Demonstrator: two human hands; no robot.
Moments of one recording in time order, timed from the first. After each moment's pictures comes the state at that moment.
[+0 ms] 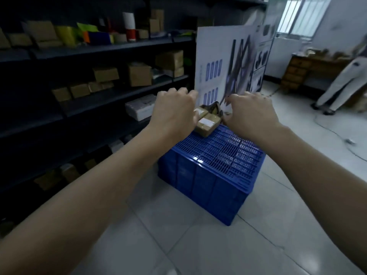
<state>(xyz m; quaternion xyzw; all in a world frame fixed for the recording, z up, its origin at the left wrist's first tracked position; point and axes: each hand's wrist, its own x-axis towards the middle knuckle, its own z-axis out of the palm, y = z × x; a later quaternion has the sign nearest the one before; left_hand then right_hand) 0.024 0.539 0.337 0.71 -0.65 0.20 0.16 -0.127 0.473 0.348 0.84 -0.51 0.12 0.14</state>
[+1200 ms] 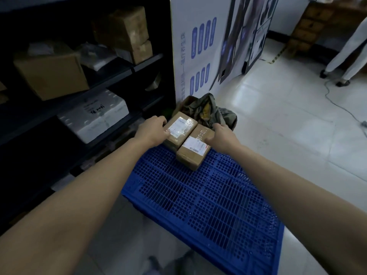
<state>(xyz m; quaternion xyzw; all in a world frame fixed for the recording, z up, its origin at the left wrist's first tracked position) 0.234 -0.104 0.126 0.78 -0.60 -0.18 0.11 0.023 -0.163 0.117 0.78 -0.59 0.00 -0.23</state>
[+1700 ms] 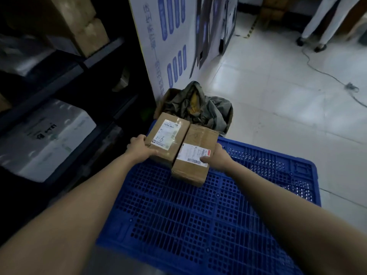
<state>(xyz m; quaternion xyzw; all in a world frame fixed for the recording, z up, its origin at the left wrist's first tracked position) 0.307 -0.256 -0.068 0.78 -0.50 -0.36 0.09 0.045 -0.270 -0.090 0.56 -0.69 0.06 -0.45</state>
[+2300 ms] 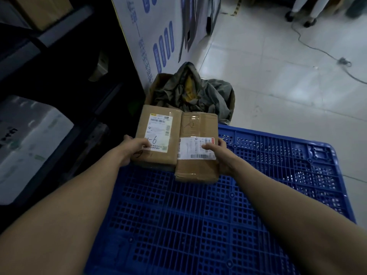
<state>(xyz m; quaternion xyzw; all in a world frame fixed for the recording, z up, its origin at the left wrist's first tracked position) 0.348 -0.323 -0.171 0.73 -0.28 -0.57 0.24 0.061 -0.311 -0.194 0.21 -0.66 0.27 -0.67</state>
